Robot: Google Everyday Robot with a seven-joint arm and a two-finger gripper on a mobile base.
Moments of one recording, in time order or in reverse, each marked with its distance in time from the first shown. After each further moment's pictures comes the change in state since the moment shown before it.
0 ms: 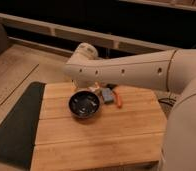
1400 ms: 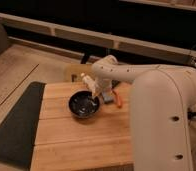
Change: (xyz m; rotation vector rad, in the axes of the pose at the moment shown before) arm 0.030 -0.093 0.167 -0.041 0.313 0.192
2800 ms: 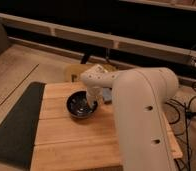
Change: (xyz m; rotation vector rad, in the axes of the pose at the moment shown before) arm 0.025 0.045 0.061 0.032 0.101 -0.139
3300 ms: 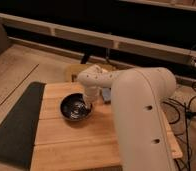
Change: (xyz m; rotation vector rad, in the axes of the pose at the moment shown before) arm 0.020 0.034 -0.007 -0.044 0.054 -0.036
